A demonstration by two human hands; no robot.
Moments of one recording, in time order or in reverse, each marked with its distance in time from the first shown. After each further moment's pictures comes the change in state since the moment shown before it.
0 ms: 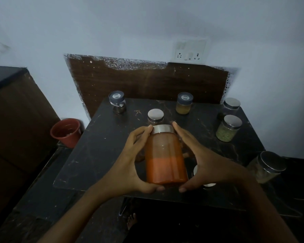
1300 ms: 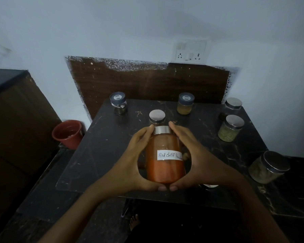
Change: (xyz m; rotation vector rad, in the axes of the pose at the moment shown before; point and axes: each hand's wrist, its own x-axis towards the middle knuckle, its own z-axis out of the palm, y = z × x) left_hand 0.004 0.003 -0.007 0.020 -0.048 -0.008; right_hand 0.012 -0.010 0.014 0.096 0.114 -0.043
